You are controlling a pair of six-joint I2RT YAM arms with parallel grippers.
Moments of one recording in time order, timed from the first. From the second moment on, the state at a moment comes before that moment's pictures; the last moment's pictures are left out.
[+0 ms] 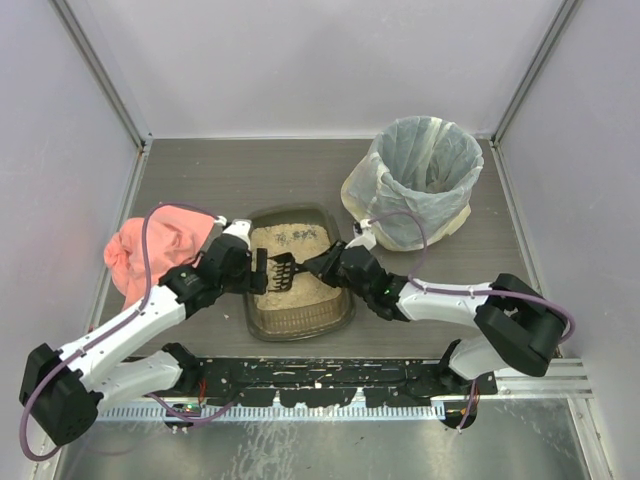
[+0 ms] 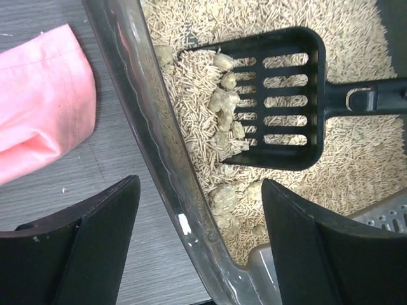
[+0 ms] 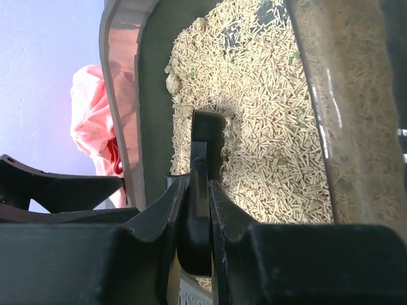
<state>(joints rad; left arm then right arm) -0.67 1.00 0.69 -0.53 -0.22 -0.46 0.92 1.42 0.59 0.43 0.22 1.16</state>
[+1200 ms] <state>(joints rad) -0.67 0.74 0.85 -0.70 -0.34 -0.46 0.62 1.07 0.20 0.80 -0.06 1.36</state>
